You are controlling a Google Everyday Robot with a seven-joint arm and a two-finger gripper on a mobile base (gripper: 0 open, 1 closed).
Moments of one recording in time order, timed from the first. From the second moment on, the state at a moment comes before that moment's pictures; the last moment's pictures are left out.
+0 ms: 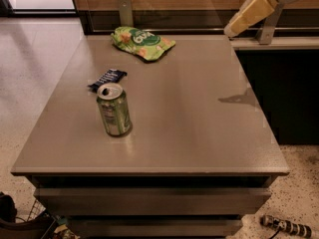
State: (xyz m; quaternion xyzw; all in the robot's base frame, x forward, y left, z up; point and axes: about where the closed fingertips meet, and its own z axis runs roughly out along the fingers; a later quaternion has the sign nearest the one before) arm 0.665 -0.194 1.036 -0.51 0.73 0.00 0.45
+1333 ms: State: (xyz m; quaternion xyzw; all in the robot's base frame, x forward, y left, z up) arm 0.759 -0.061 0.965 -0.52 0.71 0.11 0.47
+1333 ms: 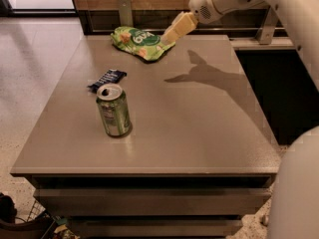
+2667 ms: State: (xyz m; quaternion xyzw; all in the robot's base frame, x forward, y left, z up) arm 0.852 0.050 0.899 -0.52 0.73 0.07 0.43
